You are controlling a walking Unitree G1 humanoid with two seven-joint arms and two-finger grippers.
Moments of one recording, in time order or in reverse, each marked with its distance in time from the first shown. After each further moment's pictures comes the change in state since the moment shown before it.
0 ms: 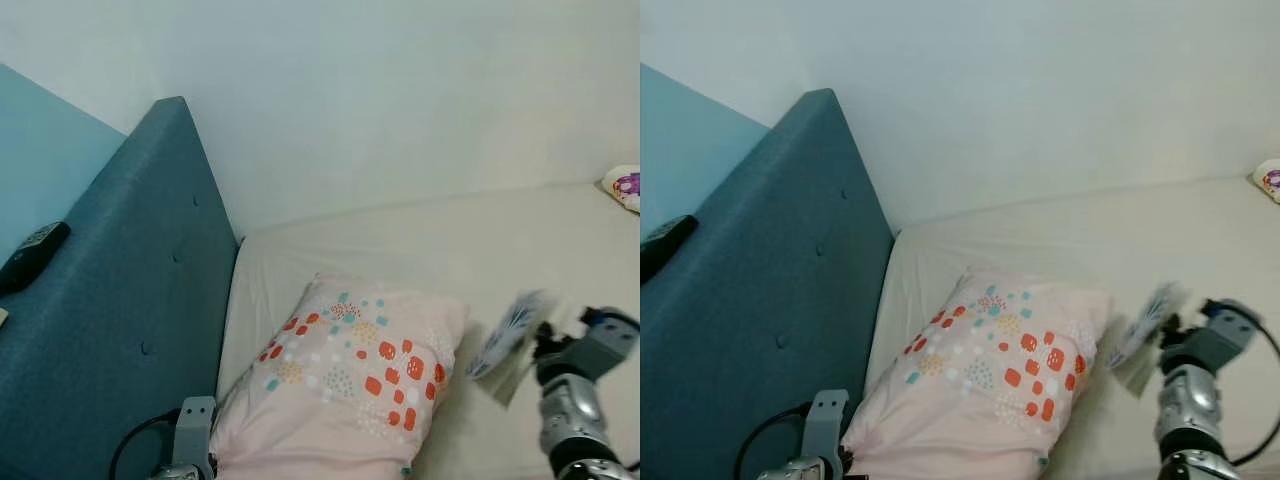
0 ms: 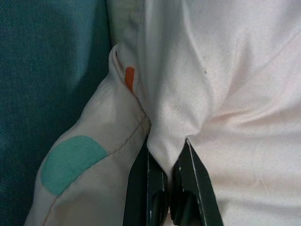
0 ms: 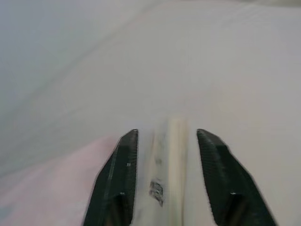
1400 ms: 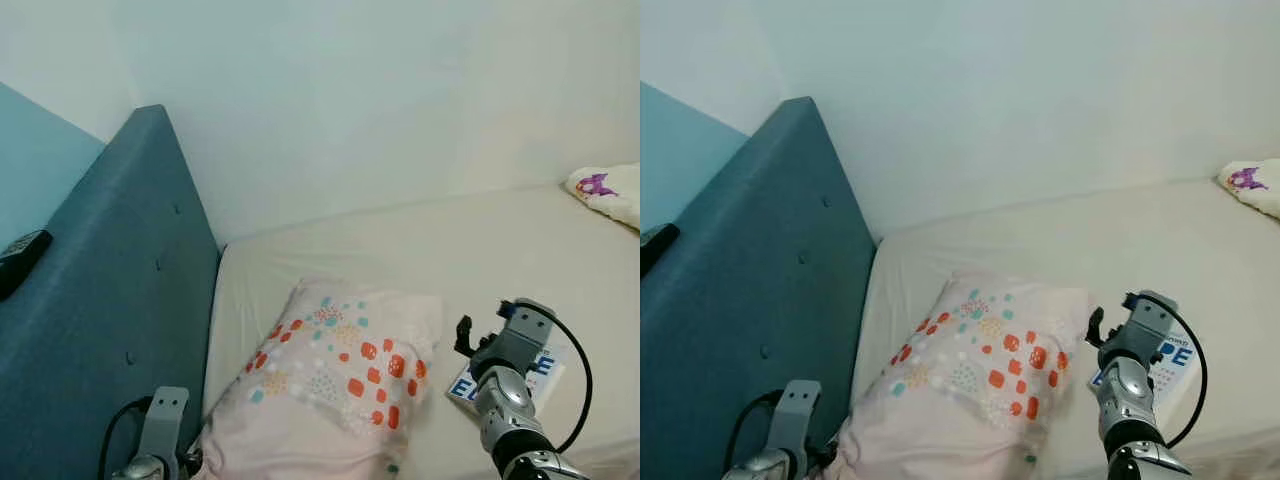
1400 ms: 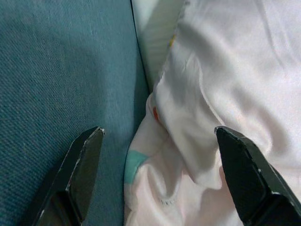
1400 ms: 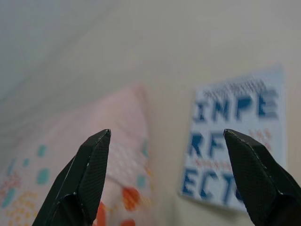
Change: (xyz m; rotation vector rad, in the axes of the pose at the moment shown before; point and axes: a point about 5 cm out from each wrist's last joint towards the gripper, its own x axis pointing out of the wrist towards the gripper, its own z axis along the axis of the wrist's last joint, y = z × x) left arm -0.008 0.049 0.011 0.123 -0.116 0.102; right arm -0.031 0.073 -0.058 0.014 0.235 0.180
